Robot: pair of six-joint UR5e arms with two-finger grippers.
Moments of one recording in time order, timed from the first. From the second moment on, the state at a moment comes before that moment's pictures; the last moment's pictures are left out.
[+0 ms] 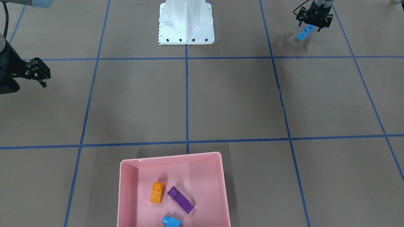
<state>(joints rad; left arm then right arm) 0.14 -0.86 -2.09 -2.41 -1.62 -1.20 1.10 -1.18 2.04 -2.18 2.10 0.26</state>
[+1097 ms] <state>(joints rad) 0.14 -0.83 -2.16 -2.41 -1.62 -1.25 1.31 -1.51 2.10 -2.15 2.10 -0.20</state>
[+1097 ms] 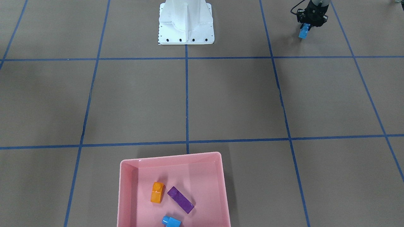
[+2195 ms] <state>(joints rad) -0.70 -1.27 -2.28 -2.10 -2.25 -1.08 1.35 -1.90 2.01 -1.67 2.17 -0.26</state>
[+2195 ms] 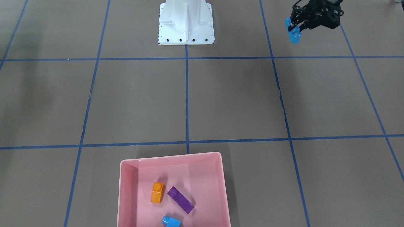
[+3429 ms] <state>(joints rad) -1.09 -2.09 -1.82 -1.64 -2.41 -0.97 1.51 -2.19 1.48 -1.00 2.30 -0.21</state>
